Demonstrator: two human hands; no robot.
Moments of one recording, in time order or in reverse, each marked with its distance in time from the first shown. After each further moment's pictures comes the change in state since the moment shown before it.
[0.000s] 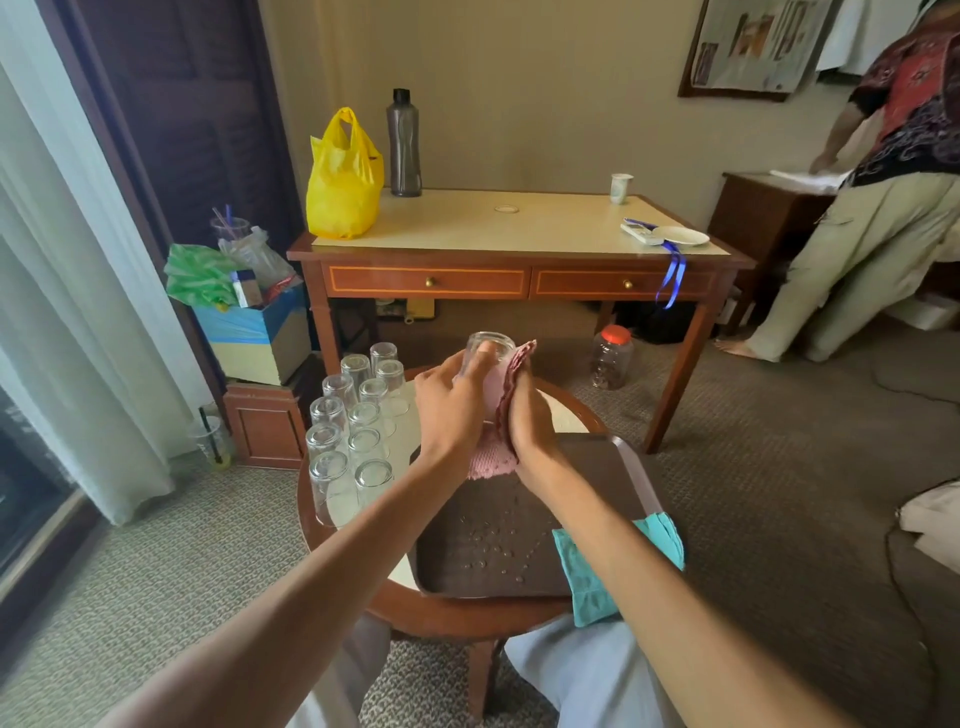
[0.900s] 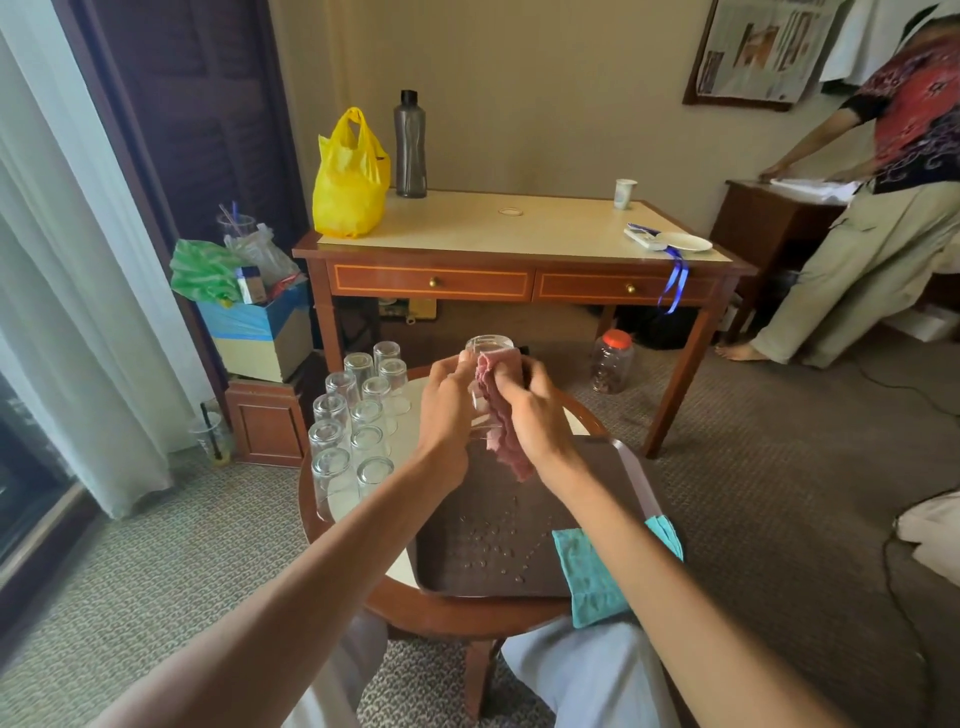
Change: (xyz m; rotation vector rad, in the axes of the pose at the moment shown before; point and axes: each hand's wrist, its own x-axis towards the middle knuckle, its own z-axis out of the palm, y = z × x) left_hand -0.006 0.006 -0.005 -0.269 -0.027 -0.271; right_hand -0.004 -0.001 -0.012 -0.182 -0.046 -0.184
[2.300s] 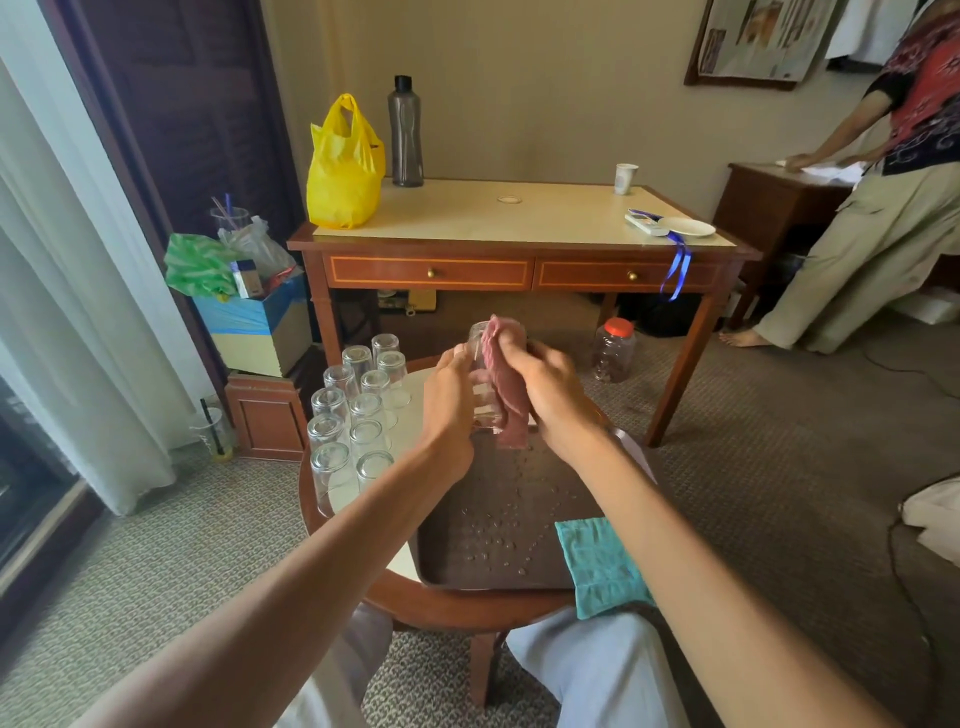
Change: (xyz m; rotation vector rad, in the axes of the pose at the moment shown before) left_hand 0.004 0.000 0.005 -0.009 -0.031 -0.034; right_hand 0.019 -0.009 -0.016 0.103 -0.012 0.052
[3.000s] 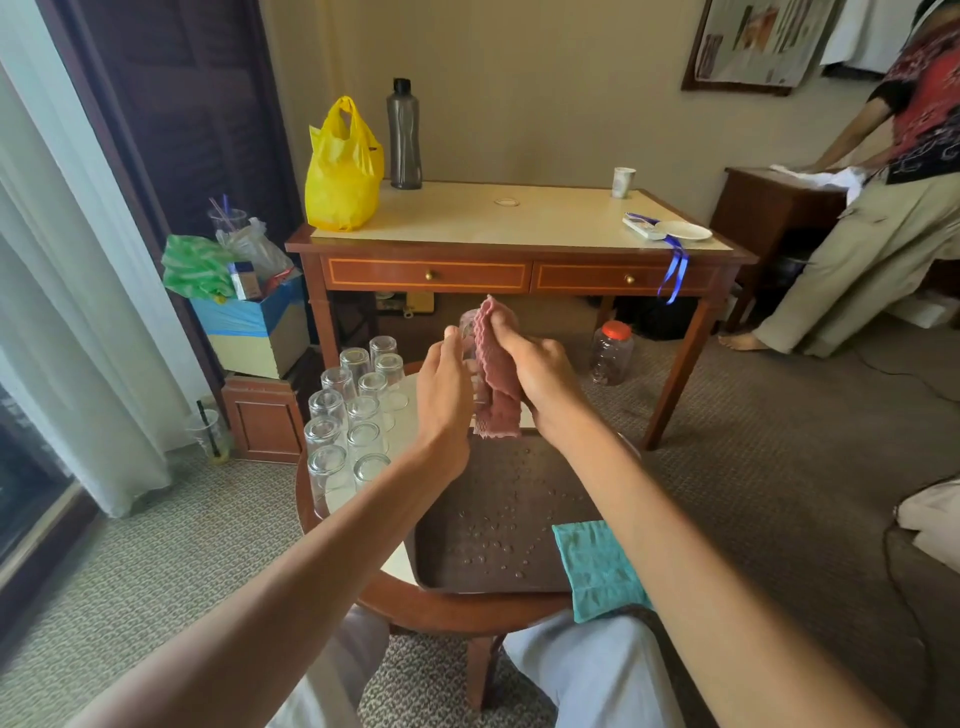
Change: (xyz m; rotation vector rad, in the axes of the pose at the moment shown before) left_hand 0.002 0.005 0.001 0.018 0.039 0.113; right_hand 0.006 -0.019 0.011 -0.033 0.060 0.089
